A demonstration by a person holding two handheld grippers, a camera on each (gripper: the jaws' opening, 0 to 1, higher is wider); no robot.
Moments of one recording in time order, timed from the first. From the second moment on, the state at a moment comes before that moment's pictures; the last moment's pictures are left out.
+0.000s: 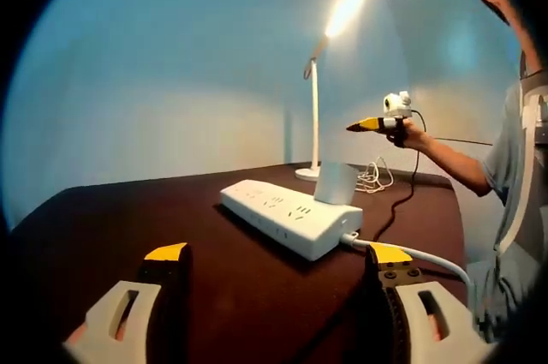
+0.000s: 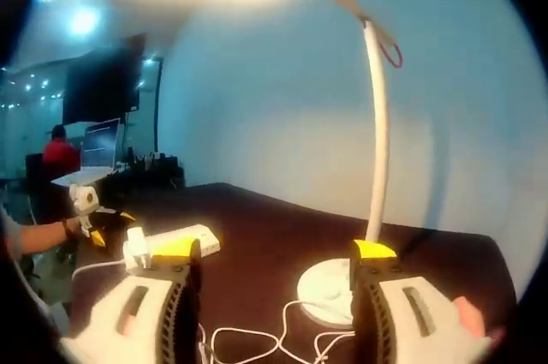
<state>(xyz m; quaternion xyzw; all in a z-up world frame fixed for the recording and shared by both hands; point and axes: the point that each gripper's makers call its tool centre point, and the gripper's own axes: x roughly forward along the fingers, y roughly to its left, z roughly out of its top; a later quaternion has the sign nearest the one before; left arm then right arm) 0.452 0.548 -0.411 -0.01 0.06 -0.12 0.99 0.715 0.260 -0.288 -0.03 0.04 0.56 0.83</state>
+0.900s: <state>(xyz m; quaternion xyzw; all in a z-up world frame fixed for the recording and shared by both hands) 0.451 0.549 -0.403 -0.01 0.04 -0.13 0.99 0.670 0.232 -0.289 -0.03 0.05 0.55 0.83</state>
